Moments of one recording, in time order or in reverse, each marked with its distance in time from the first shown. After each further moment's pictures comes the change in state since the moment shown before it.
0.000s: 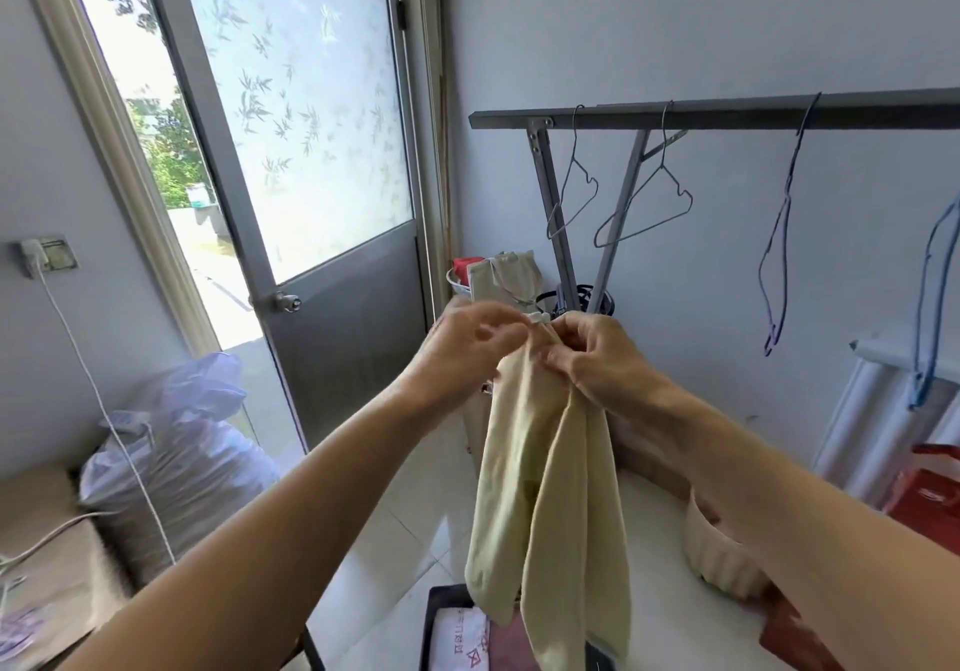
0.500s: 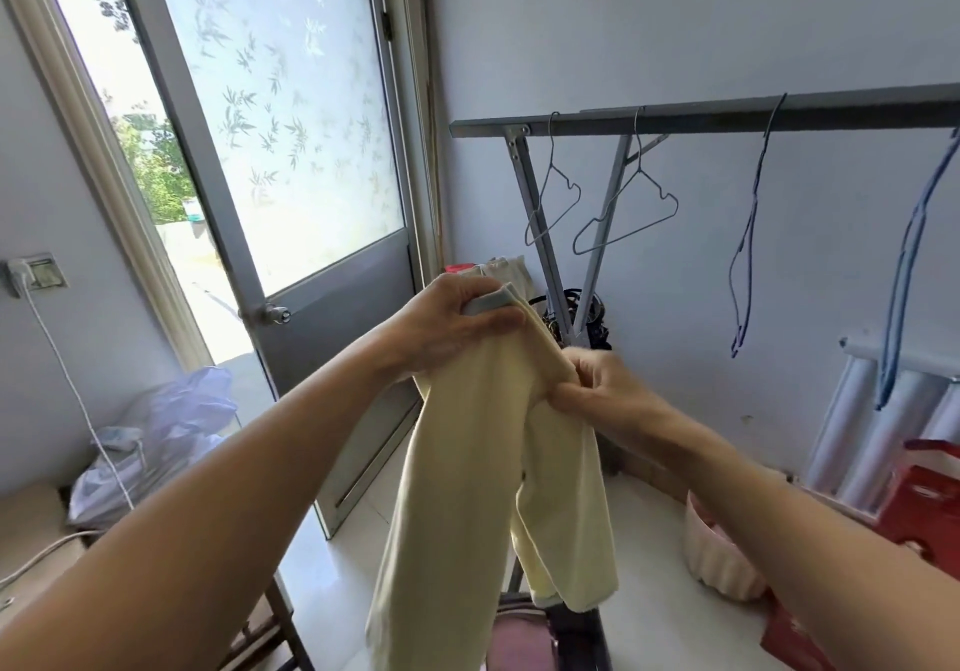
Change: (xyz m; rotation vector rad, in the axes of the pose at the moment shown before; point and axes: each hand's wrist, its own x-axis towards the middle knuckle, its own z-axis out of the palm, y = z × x) left_hand 0.038 0.018 -0.009 0.132 -0.178 0.213; right_hand -0.010 0.039 -0.035 -0.014 -0.139 -0.007
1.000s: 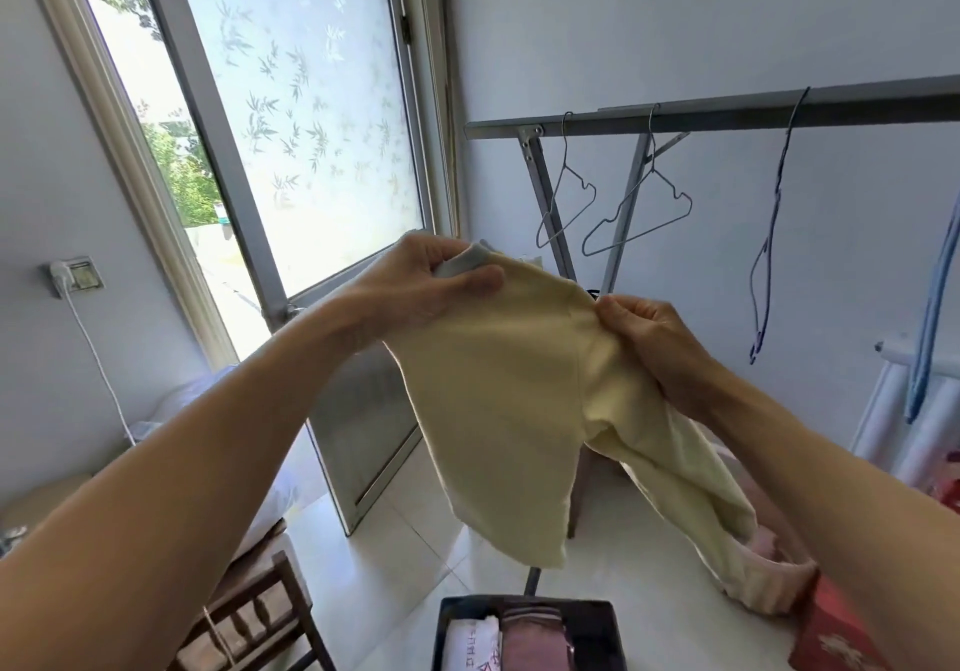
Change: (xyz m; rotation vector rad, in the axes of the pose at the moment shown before) left_hand -0.009 0.033 -0.036 -0.084 0.070 -0.026; right_hand 0.021 -0.013 -0.042 0.264 0.169 -0.111
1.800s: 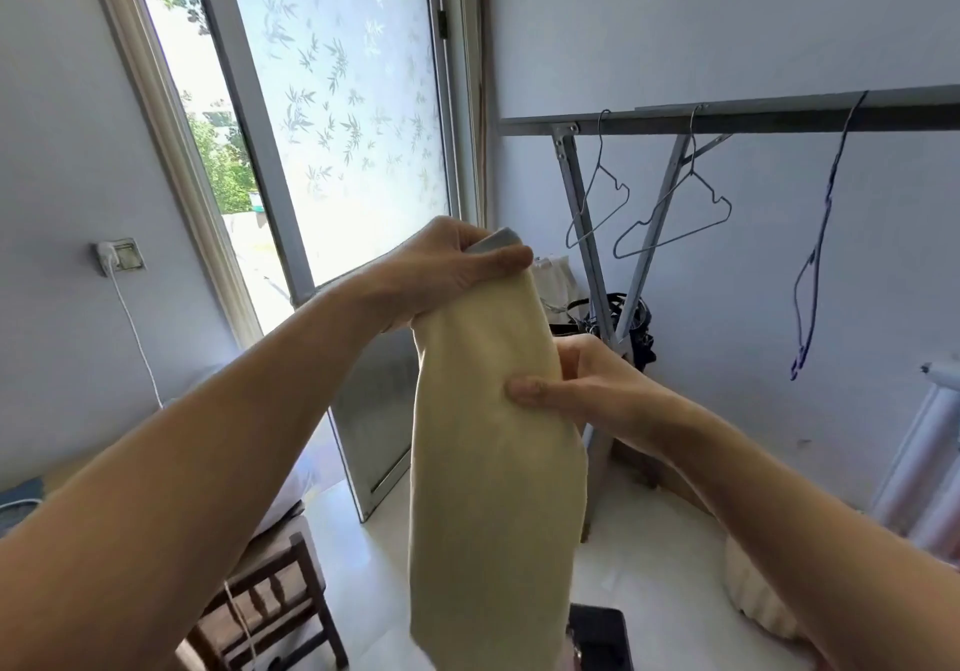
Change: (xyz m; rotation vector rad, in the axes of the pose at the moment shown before) left_hand 0.007 0.009 -0.003 0.036 0.092 -0.212; right_hand -0.016 -0.014 0.061 -0.006 -0.500 0.118
